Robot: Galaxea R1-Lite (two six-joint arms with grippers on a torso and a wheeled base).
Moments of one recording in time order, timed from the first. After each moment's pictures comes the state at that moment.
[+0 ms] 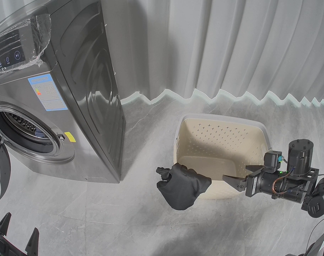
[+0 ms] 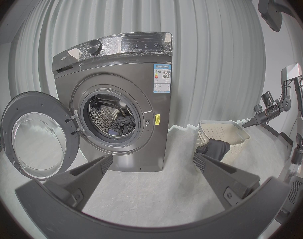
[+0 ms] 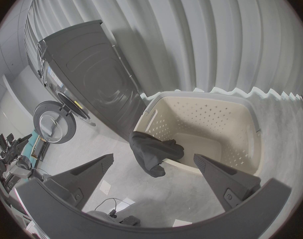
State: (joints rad) left arm 0.00 0.02 -0.02 0.00 -0.03 0.02; right arm 0.46 1.65 -0.36 -0.91 0.06 0.17
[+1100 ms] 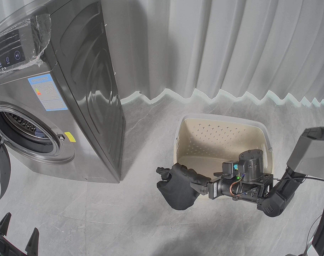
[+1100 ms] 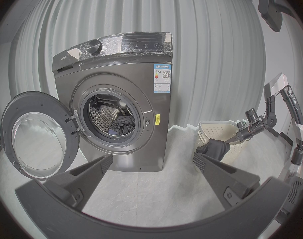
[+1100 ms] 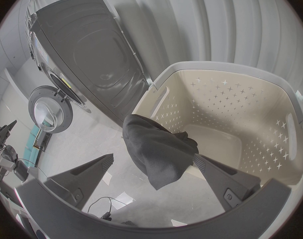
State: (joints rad) left arm 0.00 0.02 -0.02 0.00 -0.03 0.01; right arm 0.53 2.11 -0.58 -1.07 0.07 0.16
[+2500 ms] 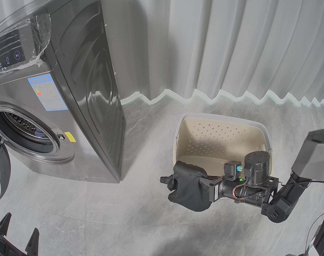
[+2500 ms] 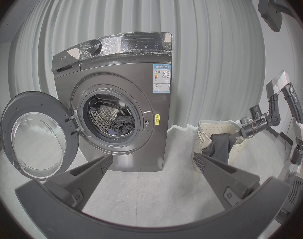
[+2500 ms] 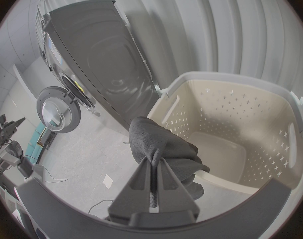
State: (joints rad) left arm 0.00 0.02 -0.02 0.00 -0.03 0.01; right arm 0.56 2.08 -0.51 -1.20 0.09 0.14
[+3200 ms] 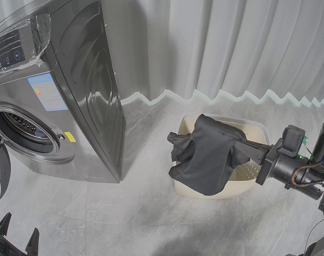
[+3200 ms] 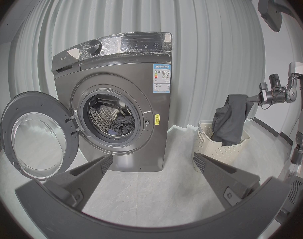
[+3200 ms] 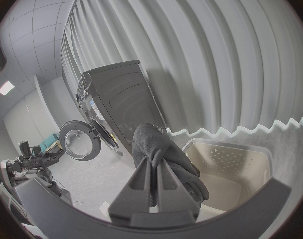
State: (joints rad) left arm 0.00 0.02 -0.02 0.00 -0.03 0.01; right arm 0.62 1.44 -0.41 -1.01 0.08 0.14
